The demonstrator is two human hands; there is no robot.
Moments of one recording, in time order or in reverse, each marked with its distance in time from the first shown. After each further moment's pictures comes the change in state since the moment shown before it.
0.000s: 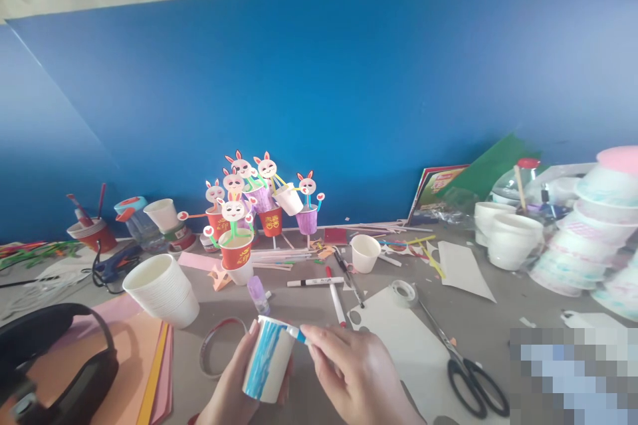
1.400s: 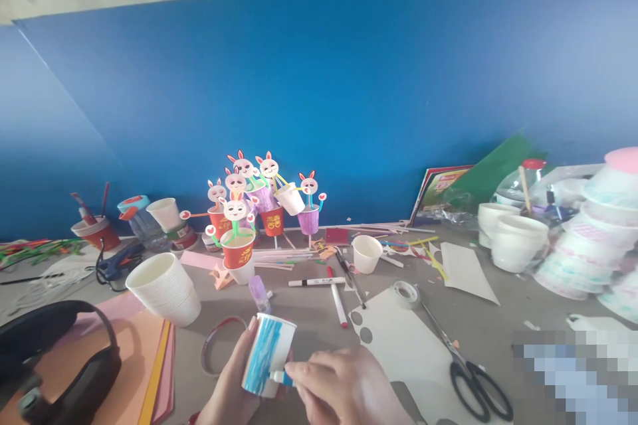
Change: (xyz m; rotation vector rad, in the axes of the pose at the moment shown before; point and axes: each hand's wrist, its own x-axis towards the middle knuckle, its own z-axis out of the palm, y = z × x) left_hand -0.004 0.005 0.002 -0.122 0.022 -0.048; right_hand -0.002 -0.019 -0.002 -0.024 -0.236 -0.078
